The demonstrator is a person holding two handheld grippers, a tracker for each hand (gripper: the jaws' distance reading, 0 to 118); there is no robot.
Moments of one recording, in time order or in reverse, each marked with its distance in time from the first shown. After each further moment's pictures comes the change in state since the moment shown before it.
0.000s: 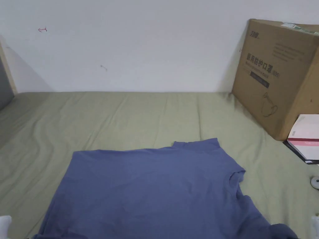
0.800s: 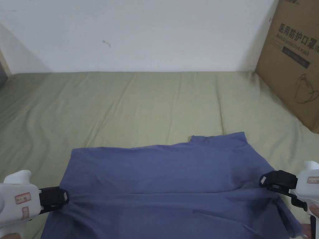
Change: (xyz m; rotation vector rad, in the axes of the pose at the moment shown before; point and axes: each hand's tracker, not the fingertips) left arm -0.031 0.138 -0.177 -0.024 0.014 0.187; right arm -0.003 0.174 -0.190 -0.009 -0.136 -0.239
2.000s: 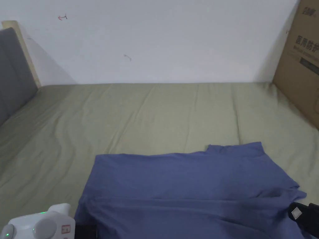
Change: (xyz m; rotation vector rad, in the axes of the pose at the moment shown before) left arm -0.016 -0.067 -0.043 -0.227 0.136 -0.147; right arm -0.048 -0.097 0.137 0.207 0.284 0.194
